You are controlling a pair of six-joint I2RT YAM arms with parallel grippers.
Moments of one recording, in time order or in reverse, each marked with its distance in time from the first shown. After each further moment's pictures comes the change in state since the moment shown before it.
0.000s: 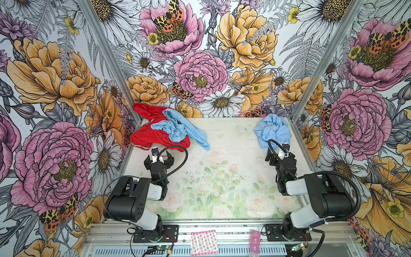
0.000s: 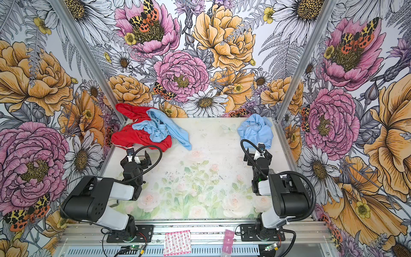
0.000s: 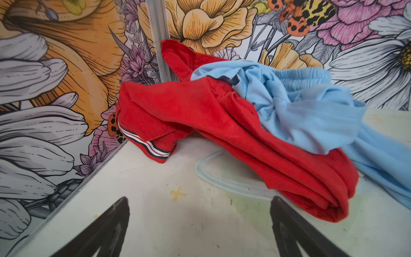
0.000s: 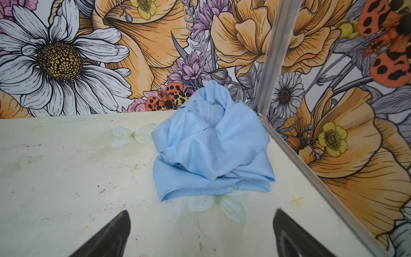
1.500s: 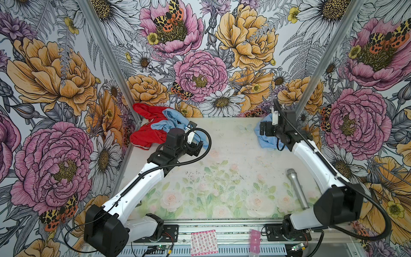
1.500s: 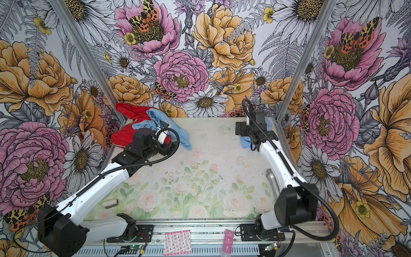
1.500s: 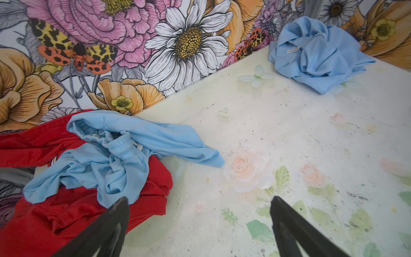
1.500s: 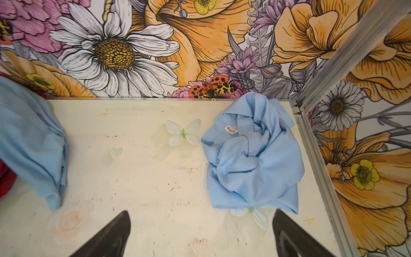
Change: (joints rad) left arm -0.360 -0.379 0.784 -1.426 0.301 0.171; right arm 0.122 -0.232 0.890 -1.472 -0.086 0.056
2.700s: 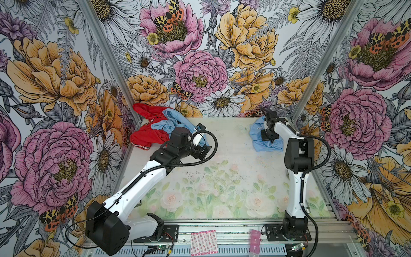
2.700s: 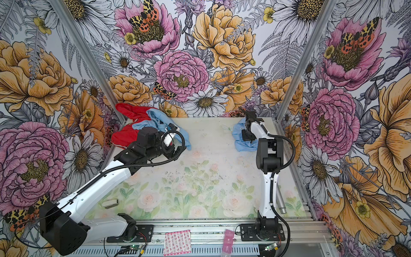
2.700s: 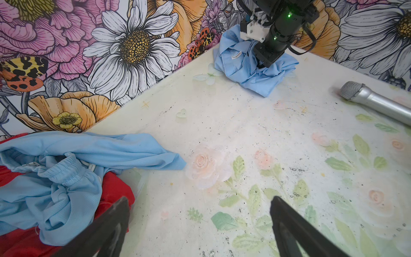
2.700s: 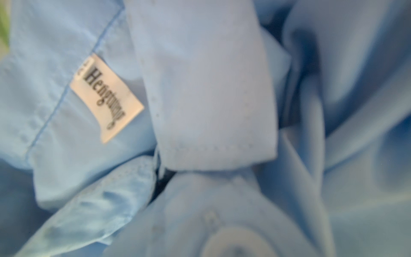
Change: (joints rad) left arm -0.066 0.043 0.085 -0.108 0.215 0.039; right arm -0.159 1.030 0.826 -0.460 0.048 -0.095
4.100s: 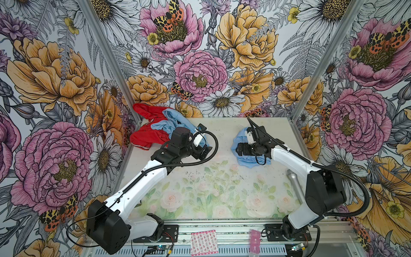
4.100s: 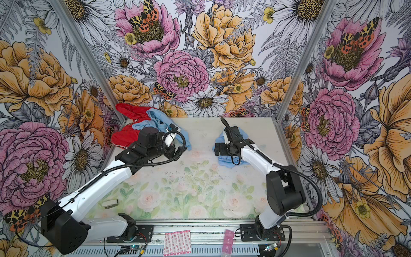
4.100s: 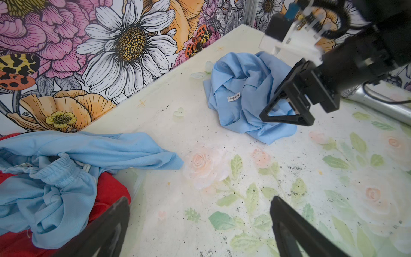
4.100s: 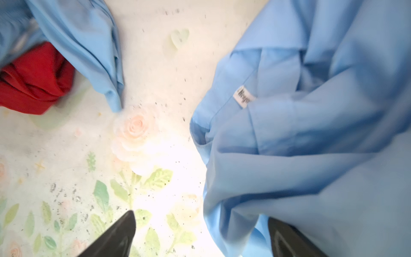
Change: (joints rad) left arm -0.008 0.012 0.000 0.000 0.010 0.001; right arm 0.394 -0.783 -0.811 0.328 -0.235 0.272
